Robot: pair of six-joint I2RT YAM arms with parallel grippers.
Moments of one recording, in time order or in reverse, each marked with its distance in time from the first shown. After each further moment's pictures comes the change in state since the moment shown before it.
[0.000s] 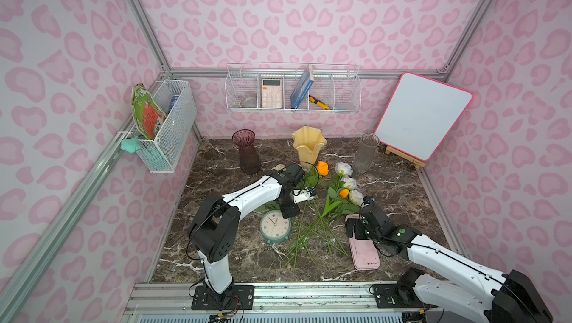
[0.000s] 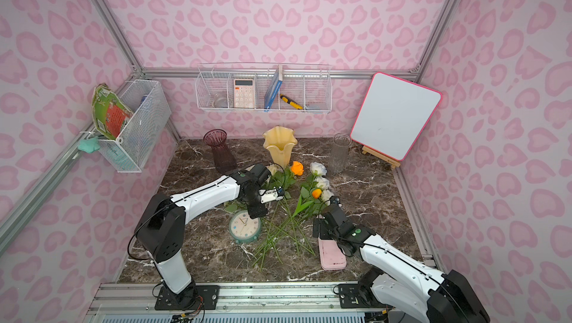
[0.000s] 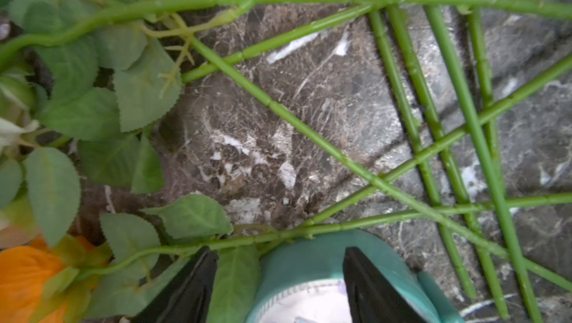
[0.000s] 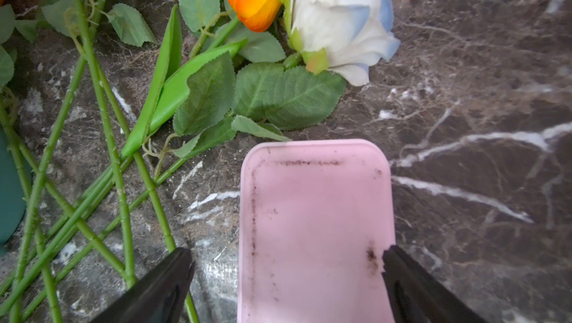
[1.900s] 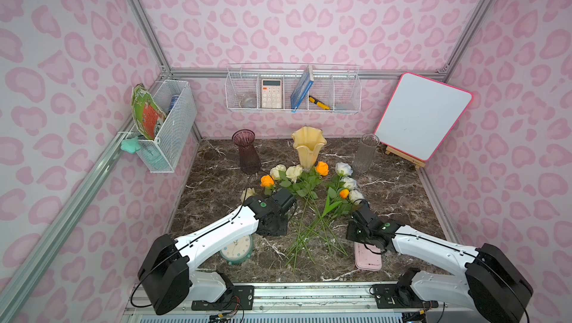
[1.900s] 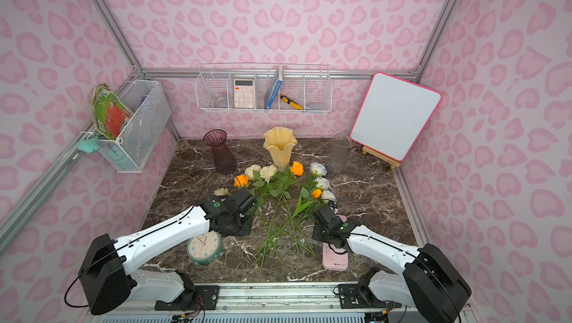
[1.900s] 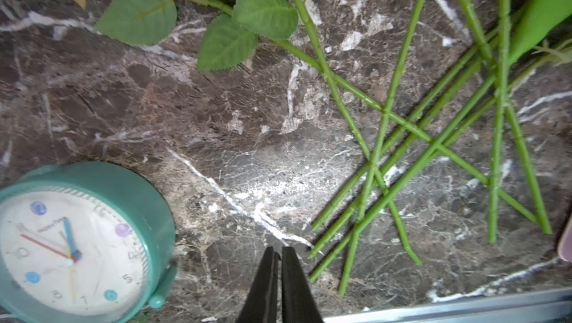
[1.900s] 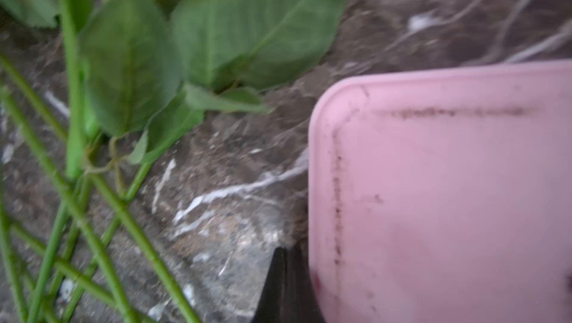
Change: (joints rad) left arm -0.147 -0.497 -0.347 -0.092 -0.126 -1.352; right arm -0.027 0.229 0.051 -0.001 -0.058 0.273
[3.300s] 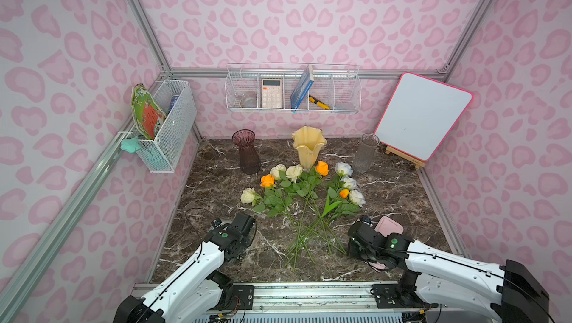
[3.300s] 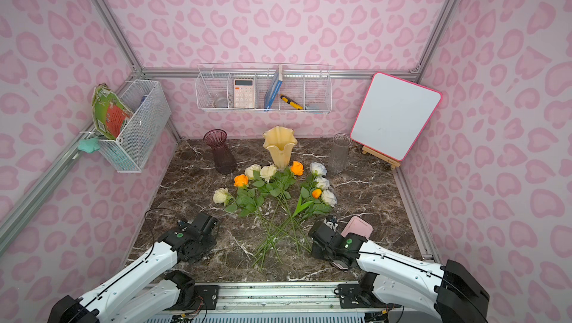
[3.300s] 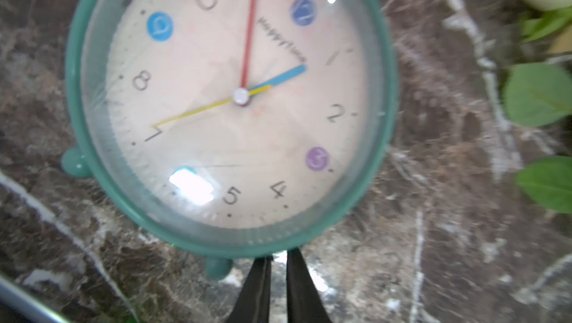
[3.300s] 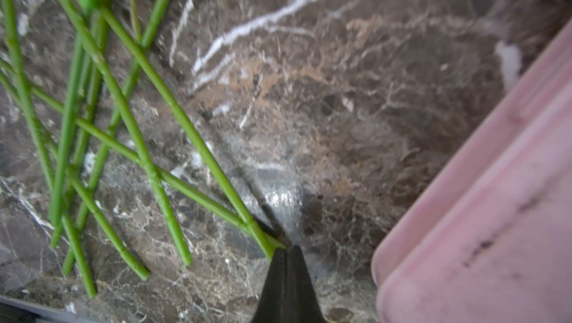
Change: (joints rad) left arm 0.353 -0.396 -0.455 0.085 -0.192 -0.389; right arm 0.367 -0.200 -0.058 -0.187 -0.020 0.295
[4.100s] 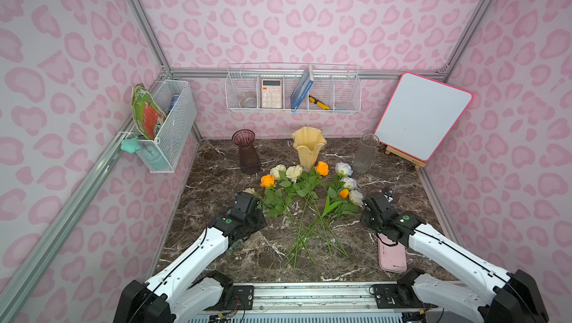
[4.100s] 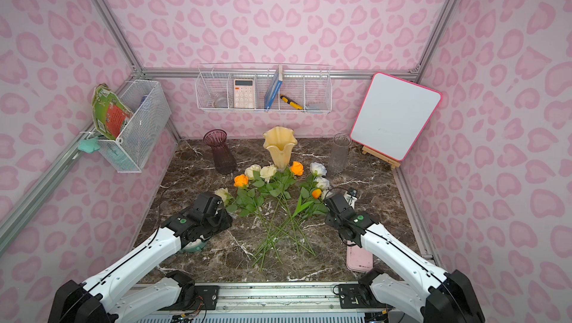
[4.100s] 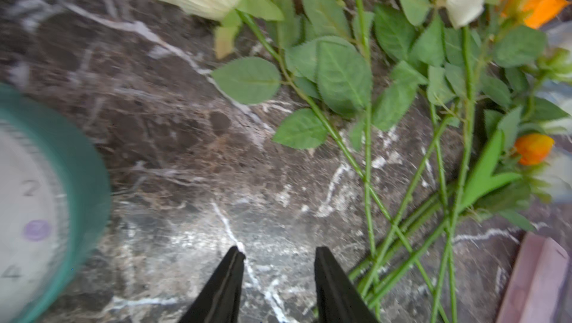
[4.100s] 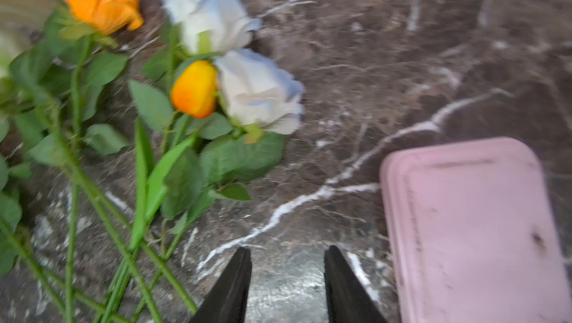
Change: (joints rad) left arm -0.049 0.121 0.143 0.266 0.300 0.330; right arm -0.380 0.107 0.237 0.048 0.166 -0.370
